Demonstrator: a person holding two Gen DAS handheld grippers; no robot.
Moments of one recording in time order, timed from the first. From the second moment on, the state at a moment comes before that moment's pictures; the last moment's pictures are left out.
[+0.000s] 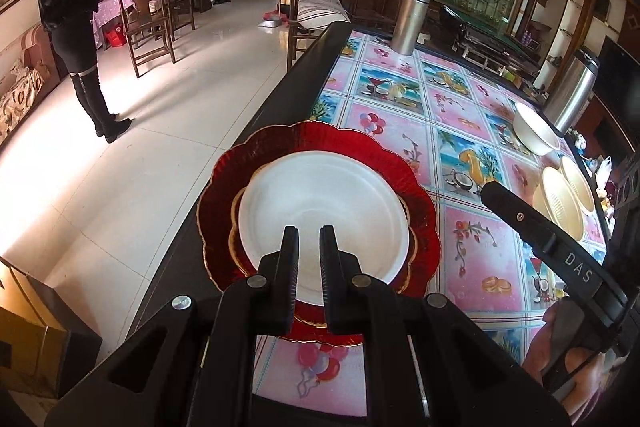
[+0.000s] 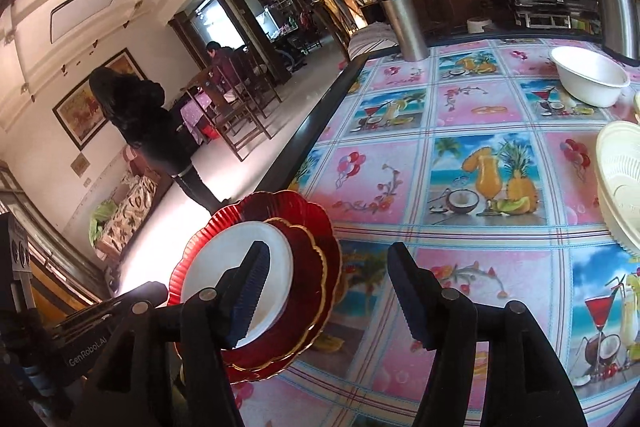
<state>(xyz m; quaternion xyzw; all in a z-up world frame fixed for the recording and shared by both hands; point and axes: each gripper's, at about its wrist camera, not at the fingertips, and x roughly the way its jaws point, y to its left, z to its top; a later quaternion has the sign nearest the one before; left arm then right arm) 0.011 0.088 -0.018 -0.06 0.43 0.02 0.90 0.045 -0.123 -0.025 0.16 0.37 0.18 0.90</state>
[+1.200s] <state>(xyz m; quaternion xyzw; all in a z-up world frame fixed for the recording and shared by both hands) 0.026 -0.079 0.016 0.05 0.36 -0.05 0.93 -0.026 -0.306 0.016 0.16 0.22 0.07 0.96</state>
